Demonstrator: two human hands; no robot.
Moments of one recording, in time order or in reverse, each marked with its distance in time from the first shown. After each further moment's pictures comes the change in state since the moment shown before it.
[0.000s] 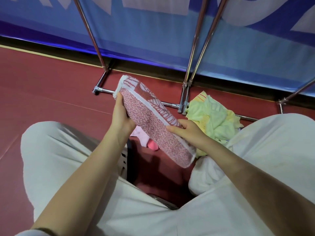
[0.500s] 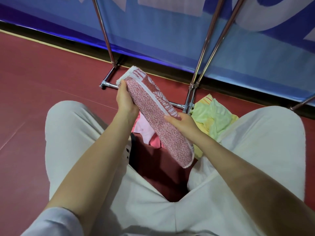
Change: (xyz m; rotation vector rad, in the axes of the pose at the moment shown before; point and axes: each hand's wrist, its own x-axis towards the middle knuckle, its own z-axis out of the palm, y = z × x) left_hand 0.027 0.014 -0.001 -0.007 0.161 0.195; right_hand 0.033 -0.004 0.025 0.016 0.108 0.022
